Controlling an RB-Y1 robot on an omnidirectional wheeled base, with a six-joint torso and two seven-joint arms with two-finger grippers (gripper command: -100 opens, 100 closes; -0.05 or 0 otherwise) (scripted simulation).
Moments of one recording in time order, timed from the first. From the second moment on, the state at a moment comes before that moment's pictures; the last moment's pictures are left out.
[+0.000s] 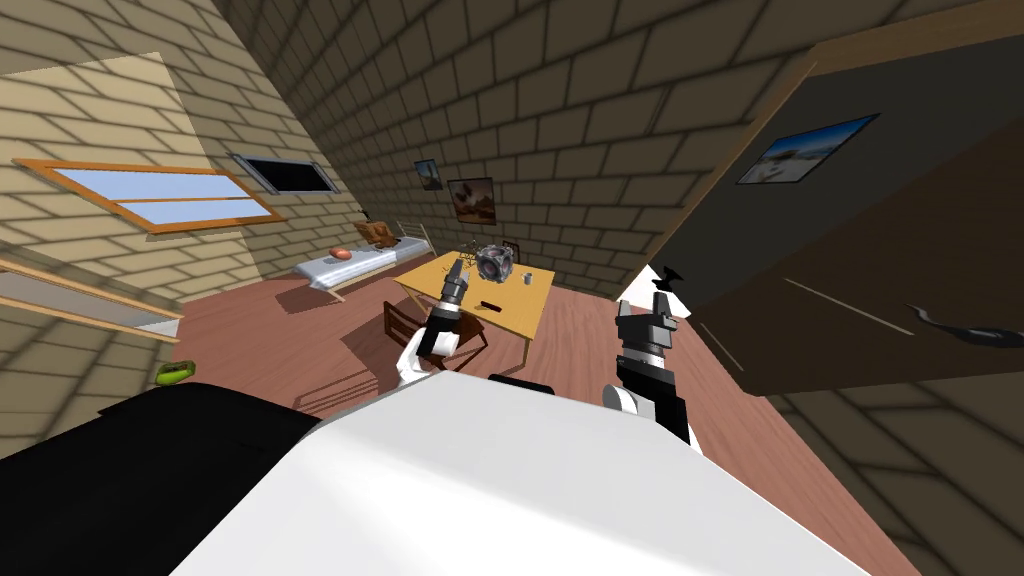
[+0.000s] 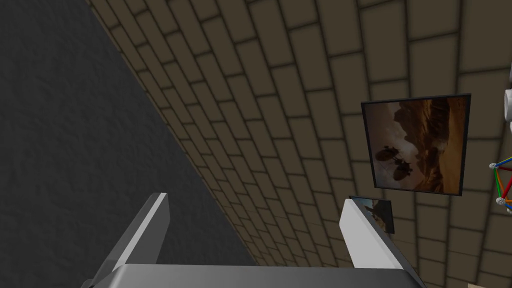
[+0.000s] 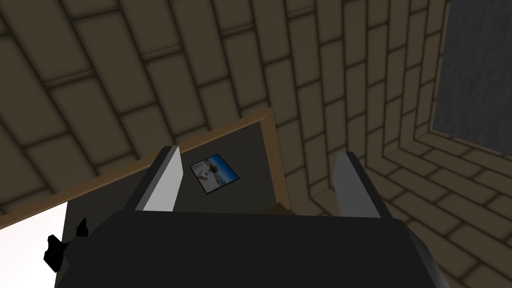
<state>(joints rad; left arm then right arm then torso) 0.28 0.20 0.03 -2.08 -0.09 -0.37 0.02 0.53 -0.01 0.00 -2.23 -0.08 -0.37 -0.14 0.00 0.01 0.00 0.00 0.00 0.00</state>
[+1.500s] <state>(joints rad) -0.02 0.29 0.07 -1.70 -0.10 -0.07 0.02 0.53 -0.01 0.00 -2.23 -0.08 -0.37 -0.14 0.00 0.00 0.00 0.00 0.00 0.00</state>
